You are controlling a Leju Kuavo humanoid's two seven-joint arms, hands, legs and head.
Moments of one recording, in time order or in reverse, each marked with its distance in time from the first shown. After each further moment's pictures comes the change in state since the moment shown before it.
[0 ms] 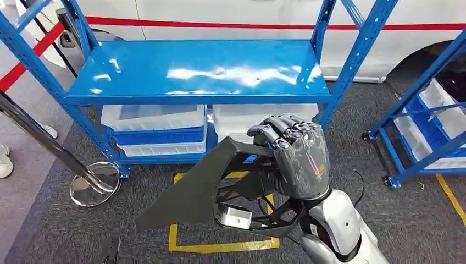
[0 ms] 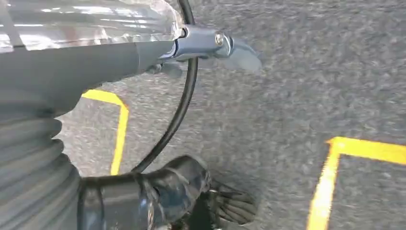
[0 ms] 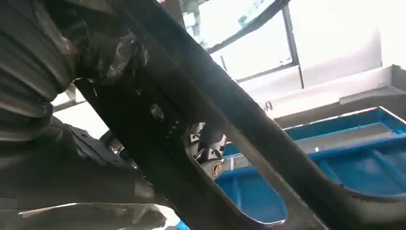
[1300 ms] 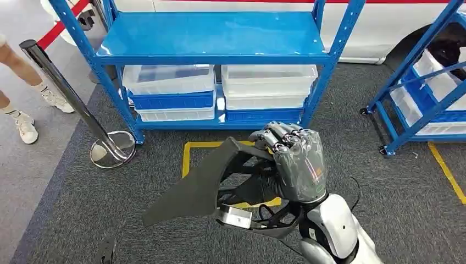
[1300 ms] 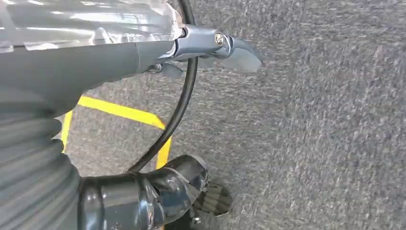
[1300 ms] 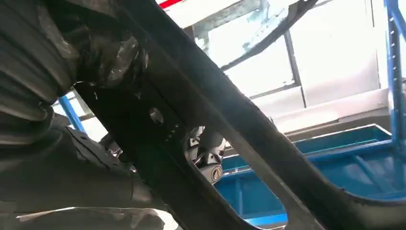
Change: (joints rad) left arm 0.000 0.012 -0.007 0.000 -0.002 0.008 -0.006; right arm 0.038 -0.006 -0.005 0.019 0.013 -0.006 0.005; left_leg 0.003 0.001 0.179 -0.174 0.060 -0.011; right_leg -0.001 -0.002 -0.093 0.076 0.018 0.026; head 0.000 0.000
